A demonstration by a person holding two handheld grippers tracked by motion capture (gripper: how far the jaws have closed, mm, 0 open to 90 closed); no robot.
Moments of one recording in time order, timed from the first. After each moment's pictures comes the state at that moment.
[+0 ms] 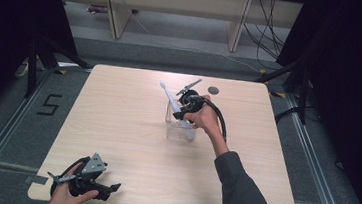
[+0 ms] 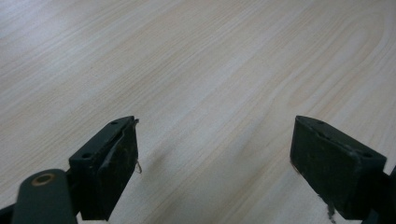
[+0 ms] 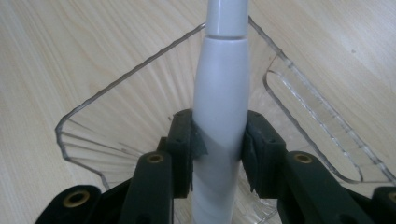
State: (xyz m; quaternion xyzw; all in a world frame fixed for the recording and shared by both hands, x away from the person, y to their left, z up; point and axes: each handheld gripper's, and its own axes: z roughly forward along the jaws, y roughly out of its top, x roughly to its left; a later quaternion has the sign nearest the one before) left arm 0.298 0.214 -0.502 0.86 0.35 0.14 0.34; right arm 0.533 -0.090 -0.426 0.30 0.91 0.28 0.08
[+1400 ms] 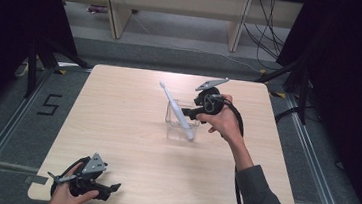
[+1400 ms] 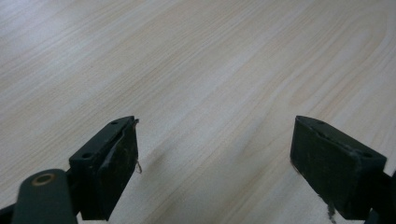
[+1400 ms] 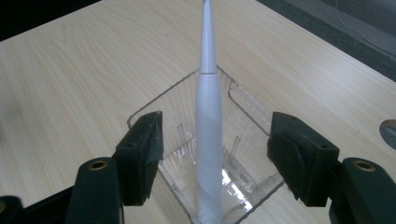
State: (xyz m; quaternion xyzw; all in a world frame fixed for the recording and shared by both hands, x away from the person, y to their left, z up) left arm 0.297 0.213 -0.504 0.86 0.35 0.14 0.34; right arm 0.490 -0.137 -0.373 0.32 0.86 0.38 0.12
